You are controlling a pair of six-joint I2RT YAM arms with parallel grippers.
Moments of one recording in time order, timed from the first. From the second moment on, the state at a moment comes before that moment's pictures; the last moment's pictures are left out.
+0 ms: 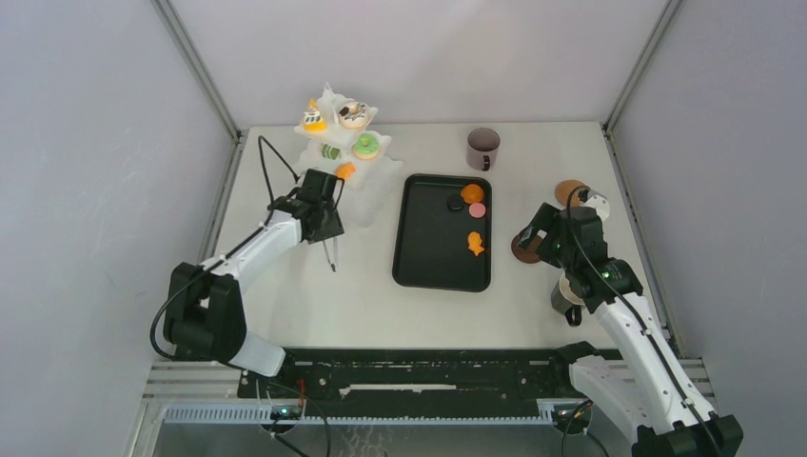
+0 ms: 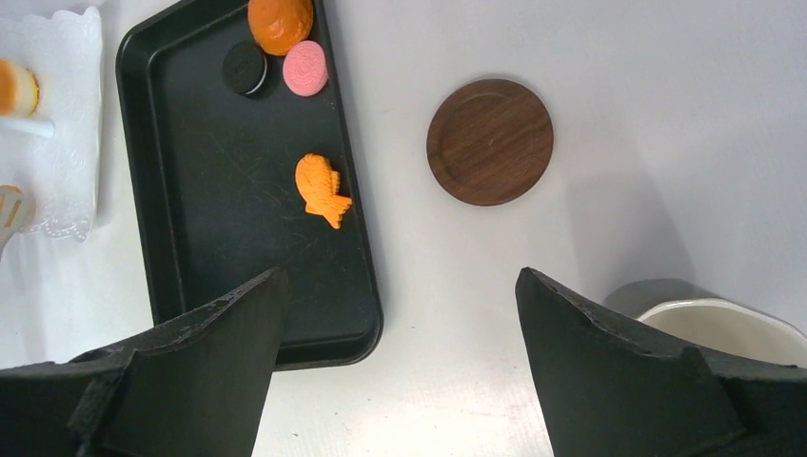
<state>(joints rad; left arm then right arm) -0.35 1.46 1.04 -0.60 -0.28 -0.58 0.24 0.81 0.77 -0.65 0.20 0.62</state>
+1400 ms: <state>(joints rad) -0.32 1.40 1.04 -0.60 -0.19 -0.50 0.24 0.79 0.77 -0.66 0.19 0.63</state>
